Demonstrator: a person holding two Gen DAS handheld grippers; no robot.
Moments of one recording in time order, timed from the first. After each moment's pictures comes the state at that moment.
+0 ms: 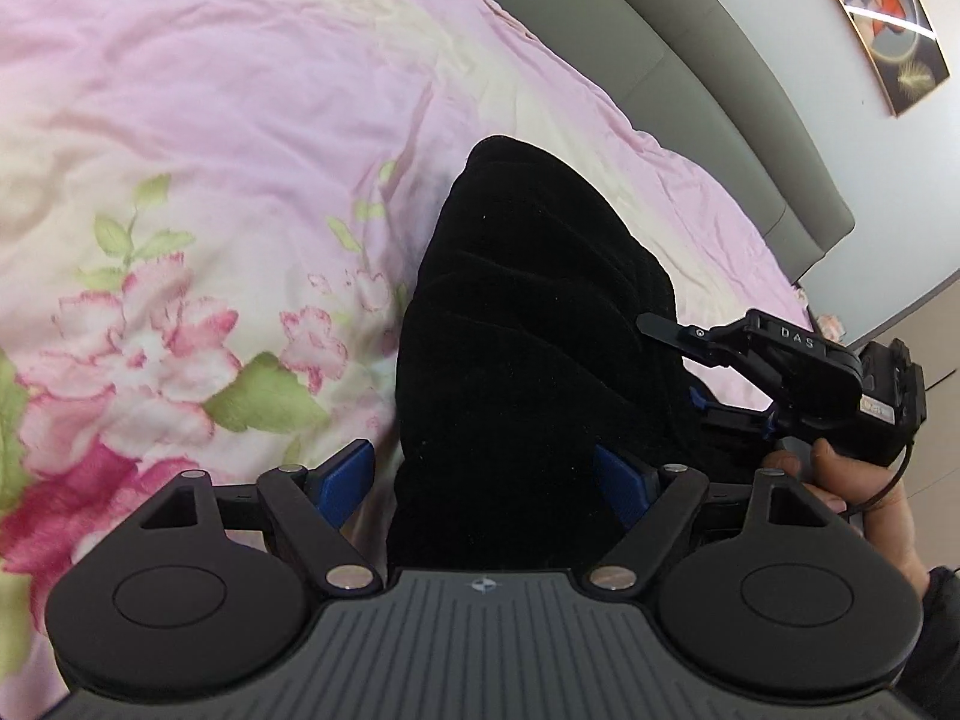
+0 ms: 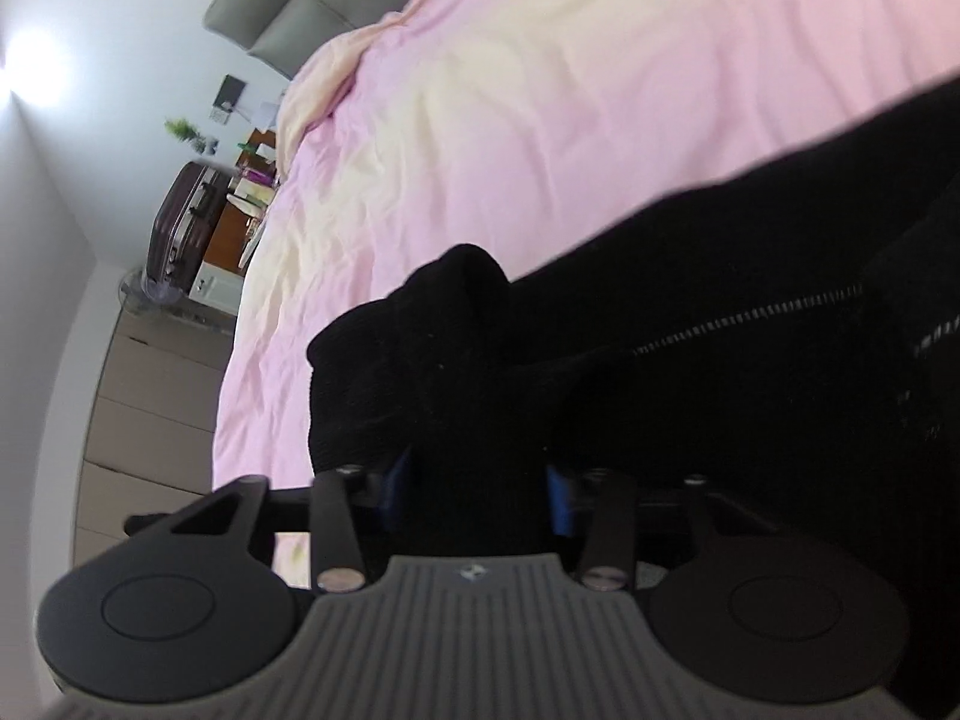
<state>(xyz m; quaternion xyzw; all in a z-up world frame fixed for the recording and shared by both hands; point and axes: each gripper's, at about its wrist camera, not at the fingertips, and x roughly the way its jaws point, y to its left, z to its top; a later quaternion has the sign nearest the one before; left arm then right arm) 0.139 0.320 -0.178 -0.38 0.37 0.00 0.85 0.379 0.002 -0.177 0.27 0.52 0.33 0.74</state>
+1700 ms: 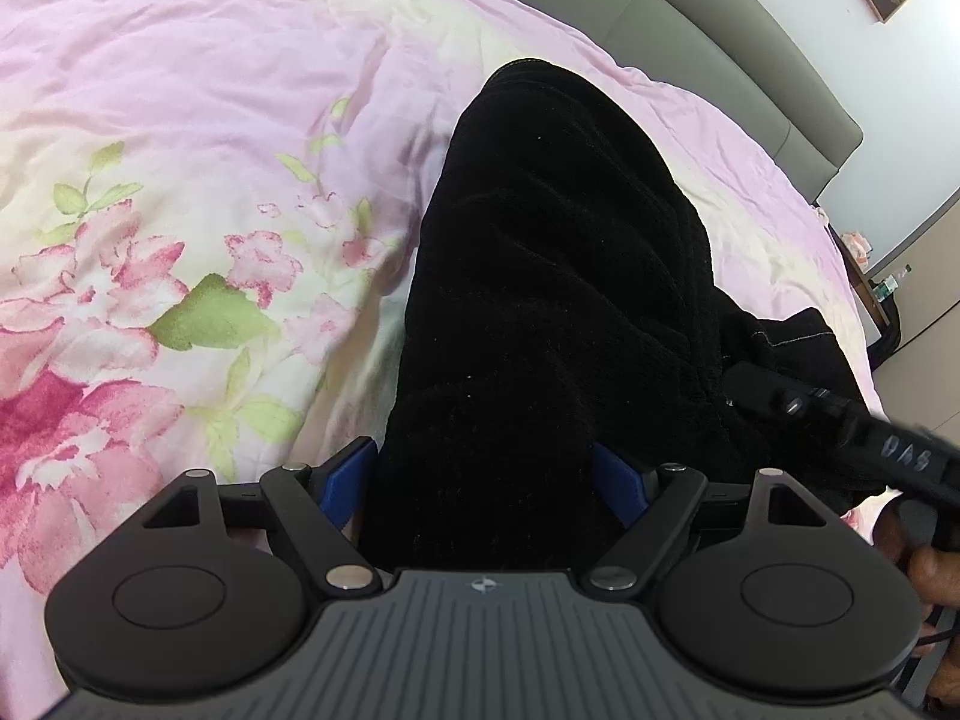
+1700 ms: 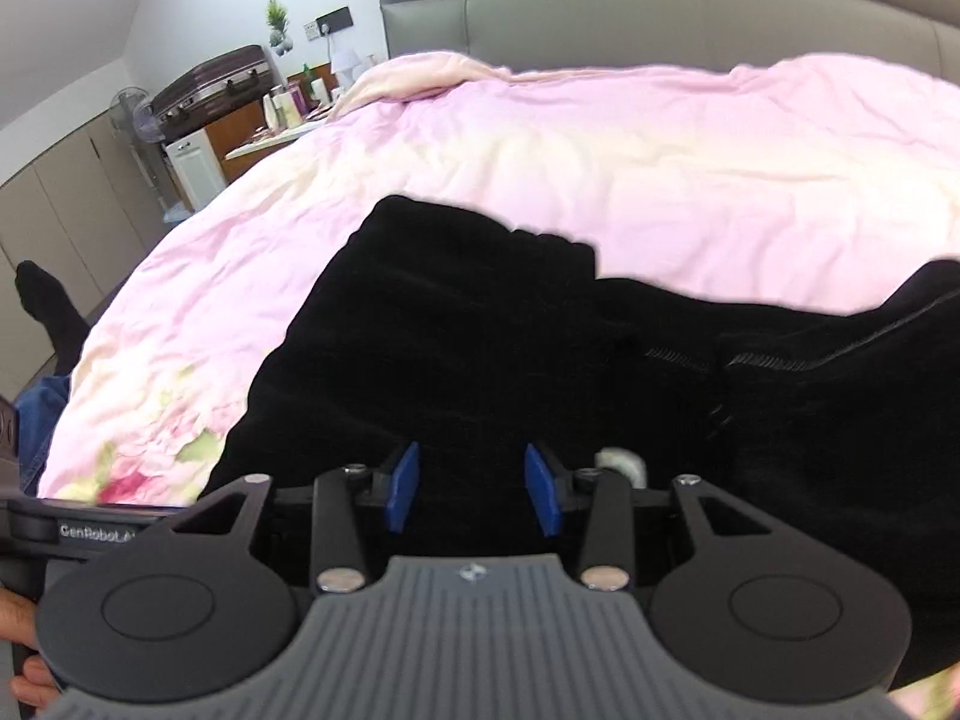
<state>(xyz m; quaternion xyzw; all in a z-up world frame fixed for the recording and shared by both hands) 0.137 0.269 -0.186 -0.28 0.41 0.01 0.87 0.249 -0.031 -0.145 -0.01 0.39 0.34 0.86</state>
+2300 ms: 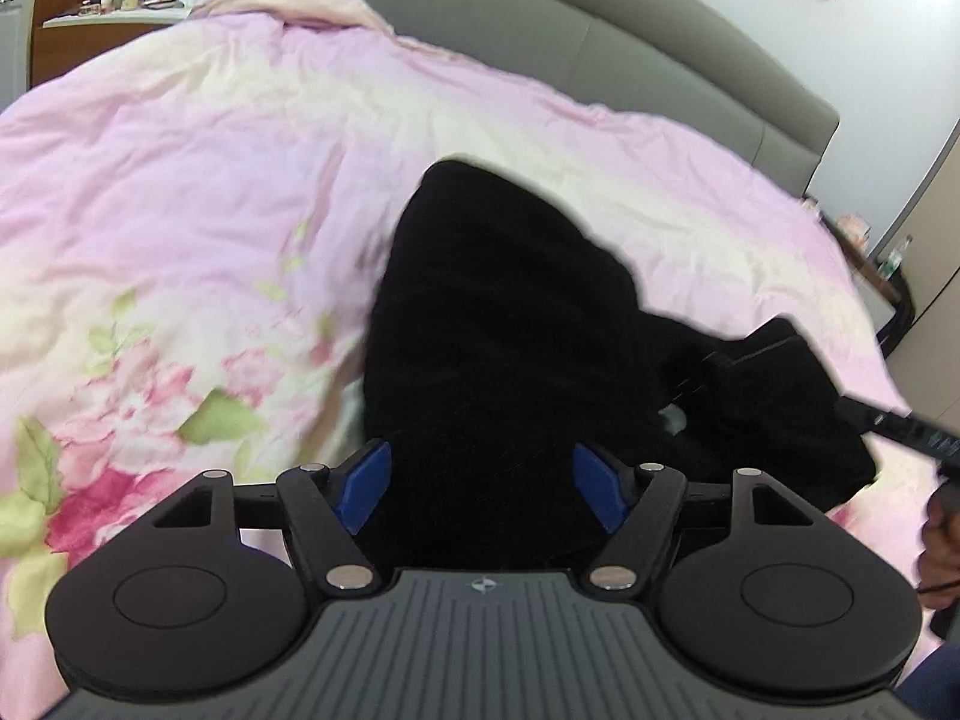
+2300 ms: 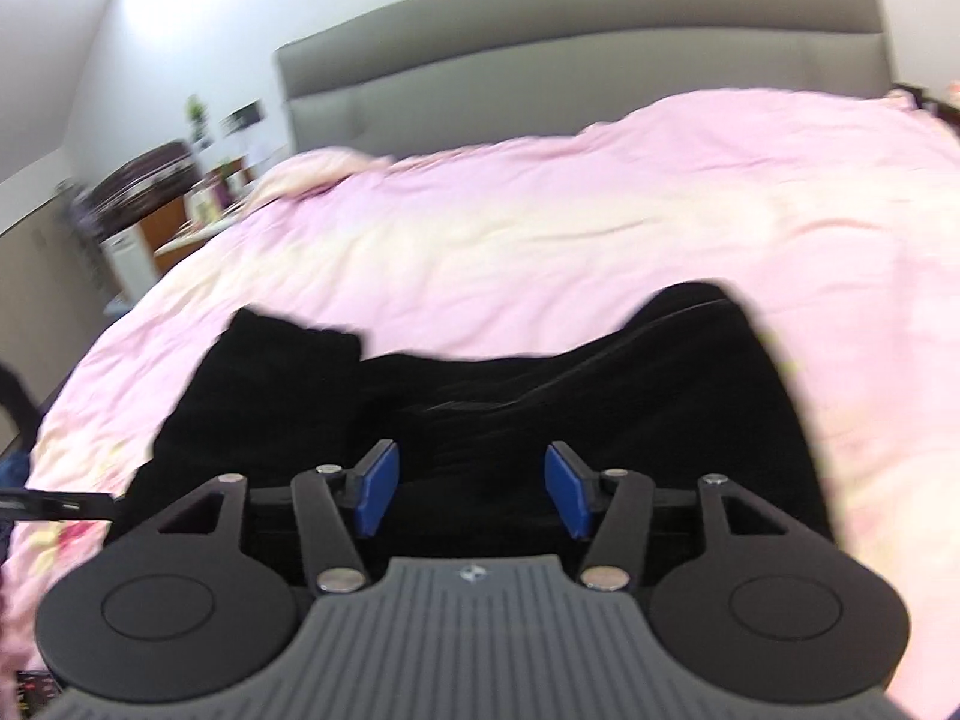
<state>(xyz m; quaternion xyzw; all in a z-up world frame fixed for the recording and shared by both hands) 0.129 0.232 -0.108 -0.22 0.37 0.02 0.90 0.263 -0.201 -0.104 0.05 0.32 0.25 0.91</state>
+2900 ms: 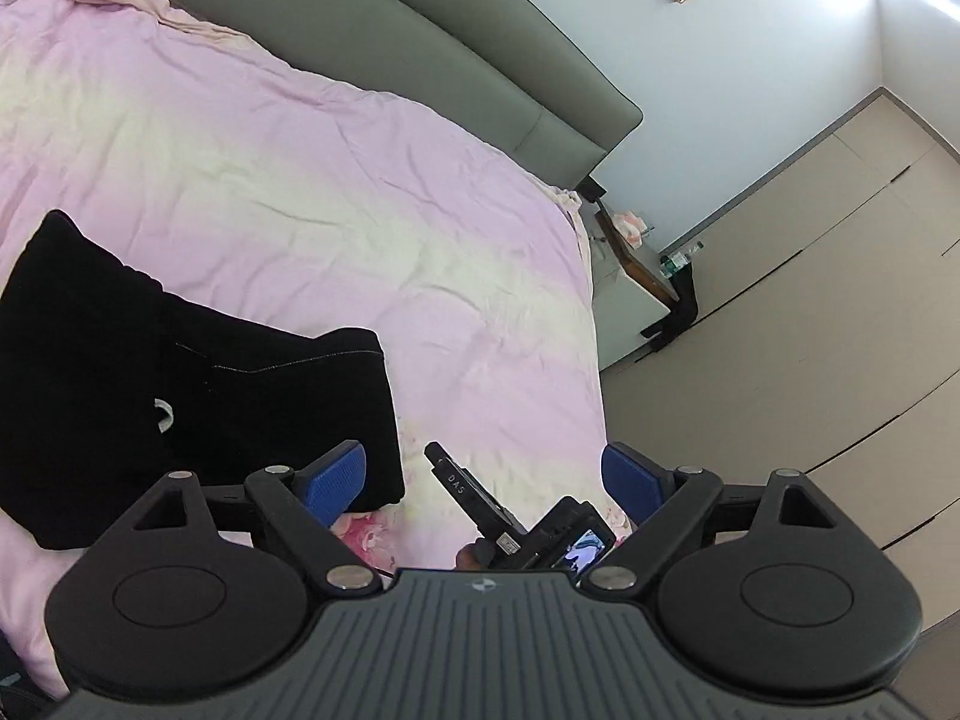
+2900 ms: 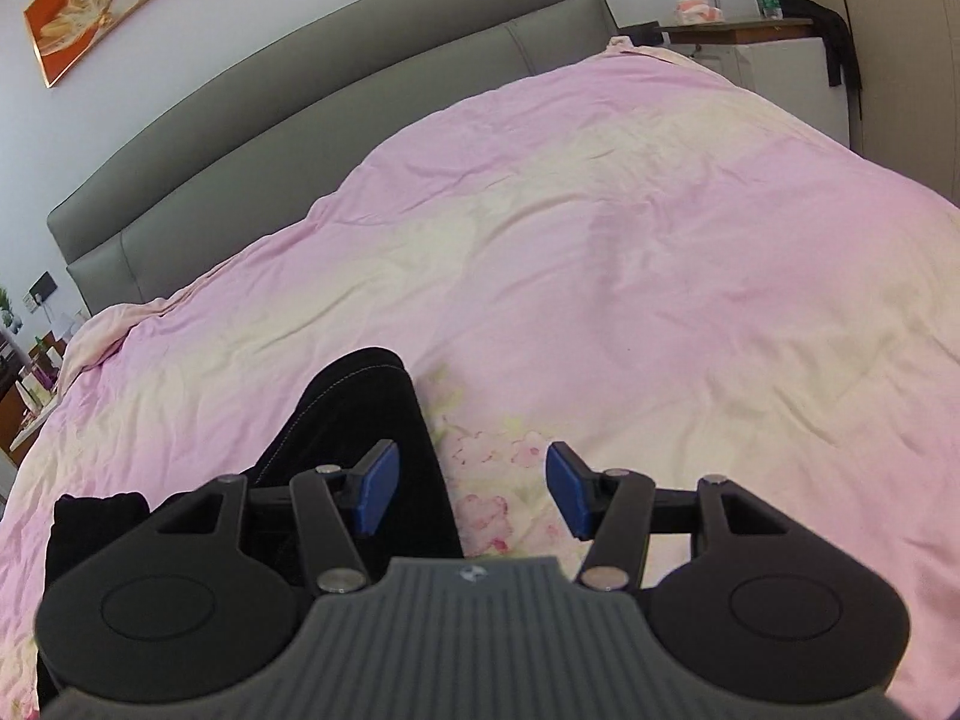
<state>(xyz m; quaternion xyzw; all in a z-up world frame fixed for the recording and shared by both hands) 0.174 0.045 0.104 -0.32 0.39 -0.15 0.85 0.284 -0.333 -0.105 0.19 0.33 0.04 0.92</state>
